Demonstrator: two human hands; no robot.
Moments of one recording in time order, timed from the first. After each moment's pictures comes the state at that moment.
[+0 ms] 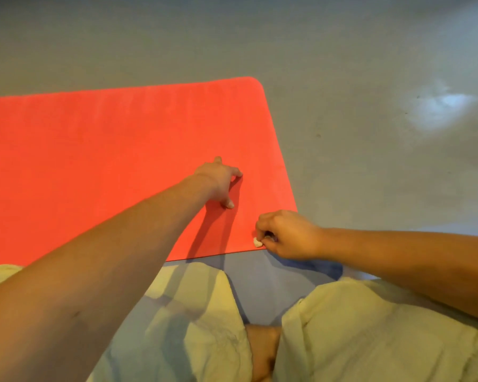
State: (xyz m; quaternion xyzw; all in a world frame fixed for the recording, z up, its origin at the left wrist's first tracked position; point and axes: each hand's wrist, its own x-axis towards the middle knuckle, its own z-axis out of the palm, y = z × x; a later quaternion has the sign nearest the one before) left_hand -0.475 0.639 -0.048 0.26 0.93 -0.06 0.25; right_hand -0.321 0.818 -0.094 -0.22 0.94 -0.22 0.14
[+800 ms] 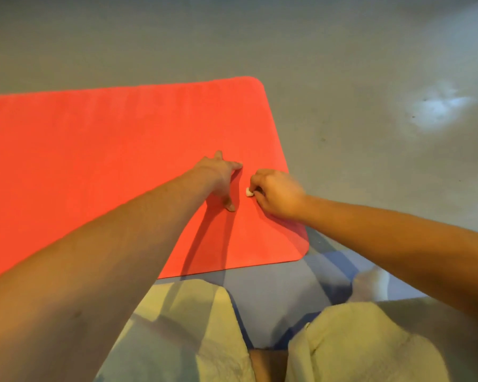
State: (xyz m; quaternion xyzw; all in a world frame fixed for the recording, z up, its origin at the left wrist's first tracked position) left_hand -0.505 0.652 -0.041 0.24 0.93 -0.09 0.27; right_hand -0.424 0.815 -0.091 -0.14 0.98 -0.15 0.02
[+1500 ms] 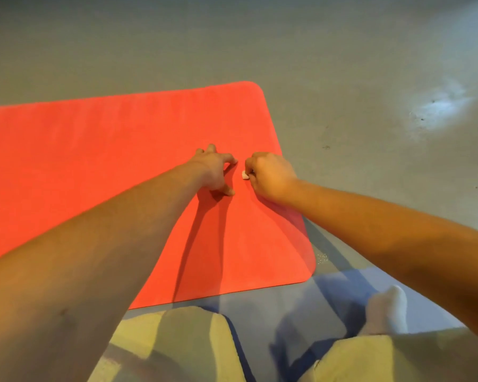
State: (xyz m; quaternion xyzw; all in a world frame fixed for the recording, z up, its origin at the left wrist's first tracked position) left_hand -0.558 0.652 -0.056 0.22 0.95 0.00 0.24; right_hand -0.495 0.815 -0.086 -0.06 0.99 -0.12 -0.01
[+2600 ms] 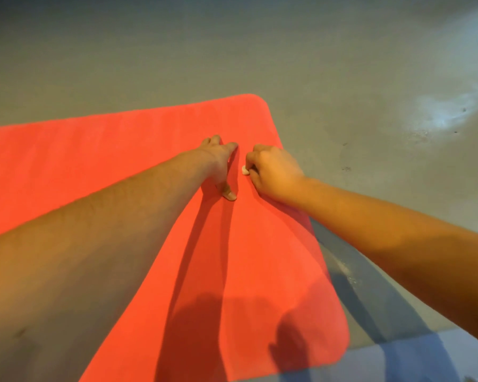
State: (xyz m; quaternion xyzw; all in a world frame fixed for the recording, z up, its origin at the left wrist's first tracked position) left_hand -0.661 0.690 -0.069 0.24 0.94 -0.07 0.23; right_hand -0.583 0.841 -0.108 -0.09 0.98 -0.14 -0.07
